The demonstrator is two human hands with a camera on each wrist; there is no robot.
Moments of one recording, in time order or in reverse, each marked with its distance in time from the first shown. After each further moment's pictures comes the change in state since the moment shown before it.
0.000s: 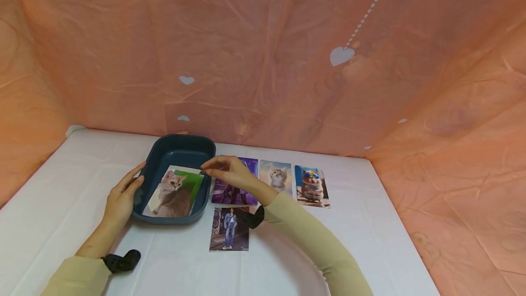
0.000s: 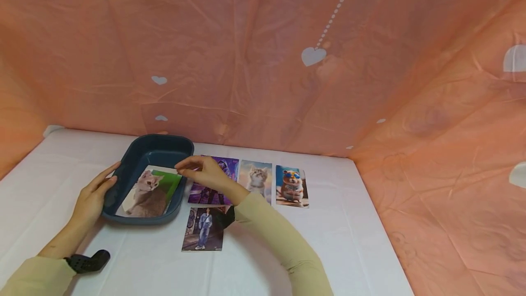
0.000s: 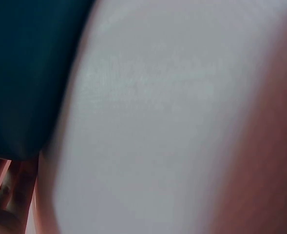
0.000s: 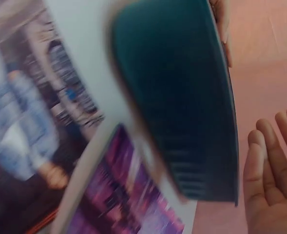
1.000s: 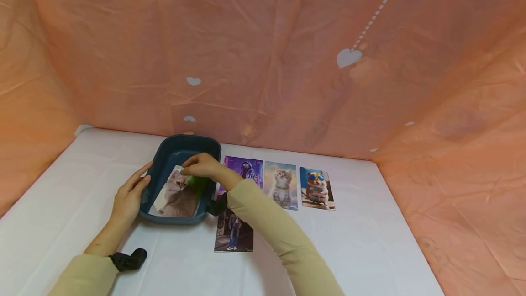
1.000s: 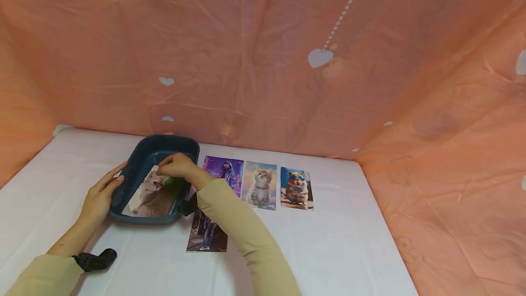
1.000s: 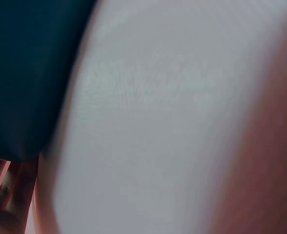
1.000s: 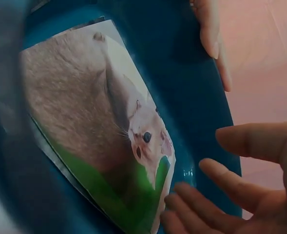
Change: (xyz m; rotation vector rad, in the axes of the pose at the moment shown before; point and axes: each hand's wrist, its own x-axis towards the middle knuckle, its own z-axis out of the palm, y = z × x) left_hand -0.002 0.002 0.001 -0.004 0.007 -0.011; right_hand 0.072 -0.018 0.049 -0.102 -0.046 0.437
